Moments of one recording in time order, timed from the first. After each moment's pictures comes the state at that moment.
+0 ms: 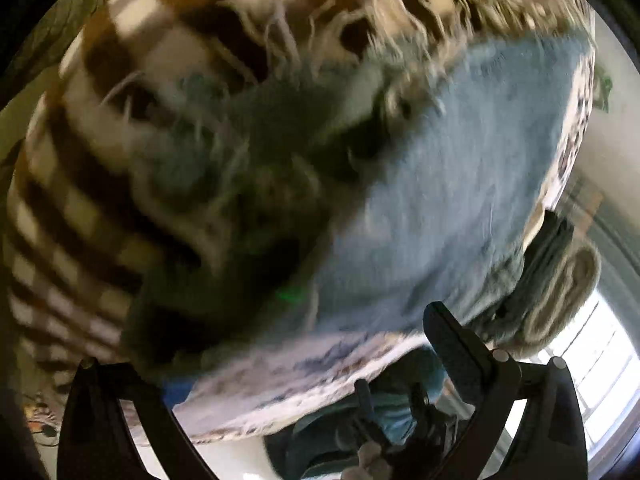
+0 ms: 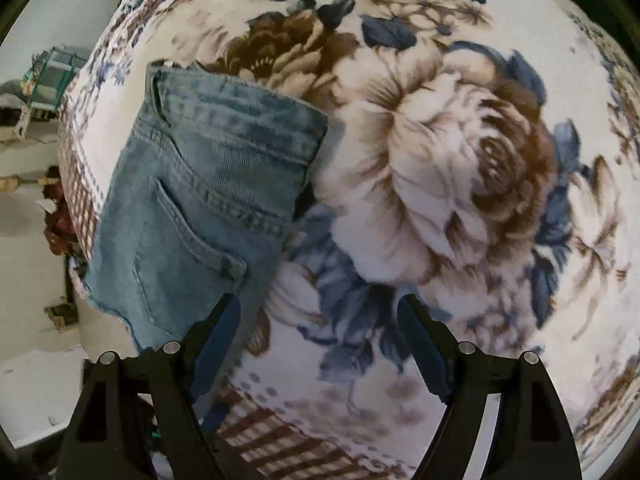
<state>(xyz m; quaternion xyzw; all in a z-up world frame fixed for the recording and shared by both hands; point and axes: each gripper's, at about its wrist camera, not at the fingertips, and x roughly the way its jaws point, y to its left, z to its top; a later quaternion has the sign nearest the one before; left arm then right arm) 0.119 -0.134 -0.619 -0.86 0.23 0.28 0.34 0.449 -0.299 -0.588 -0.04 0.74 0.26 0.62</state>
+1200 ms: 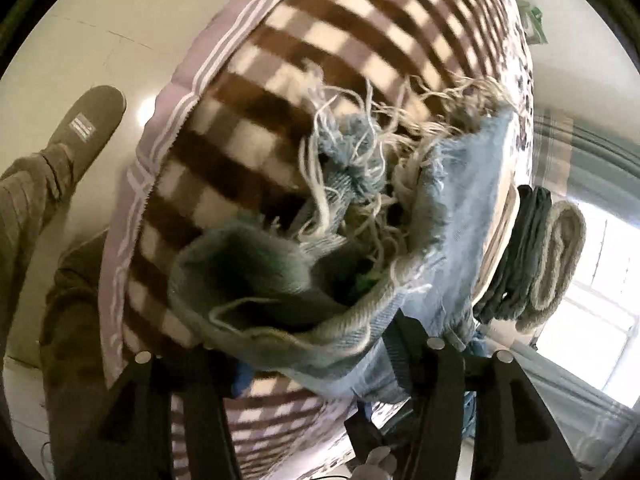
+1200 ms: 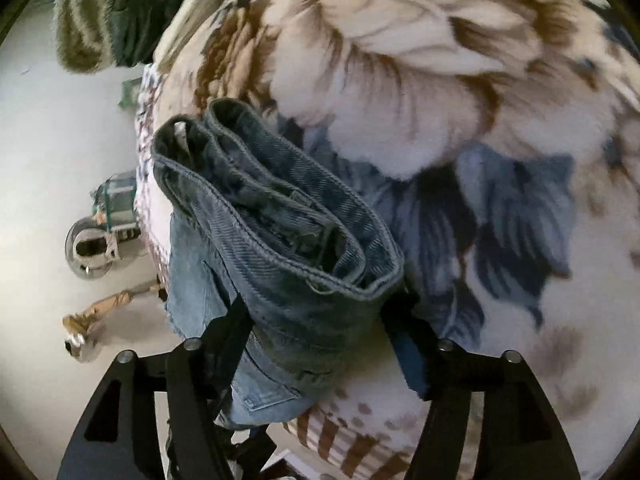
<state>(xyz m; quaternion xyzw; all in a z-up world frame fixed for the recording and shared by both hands) 0.066 -0.056 -0.618 -0.78 0.28 0.26 0.50 0.376 -0.338 -0.662 0.27 0.72 0.26 0.58</state>
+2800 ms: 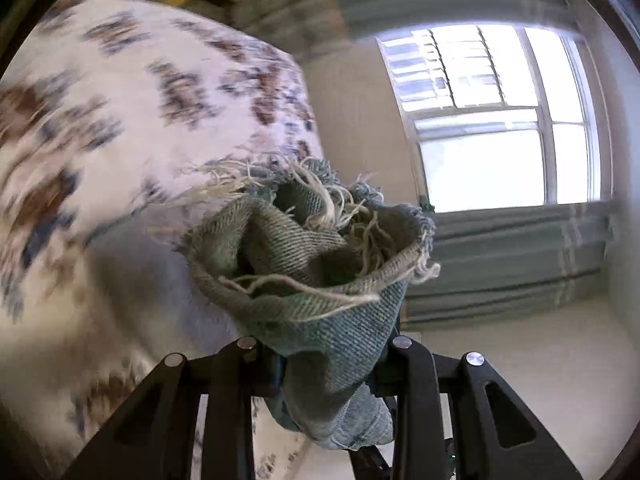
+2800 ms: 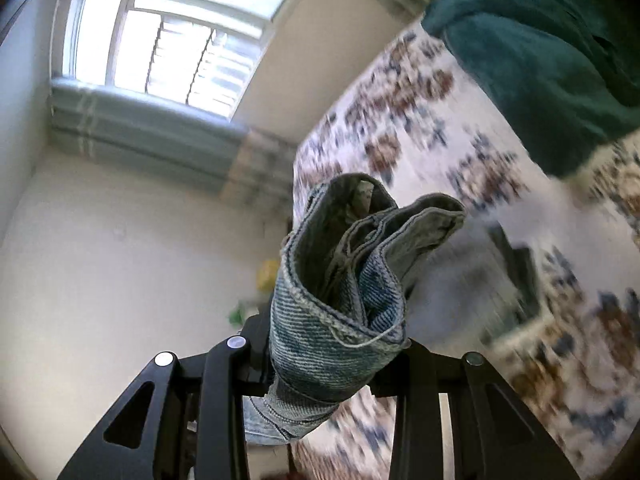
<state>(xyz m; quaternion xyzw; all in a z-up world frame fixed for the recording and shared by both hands) 0.606 0.169 -0.188 -0.59 0.30 -0.05 0.75 0.686 -0.225 -0.181 0.45 0.40 0.15 0.78</state>
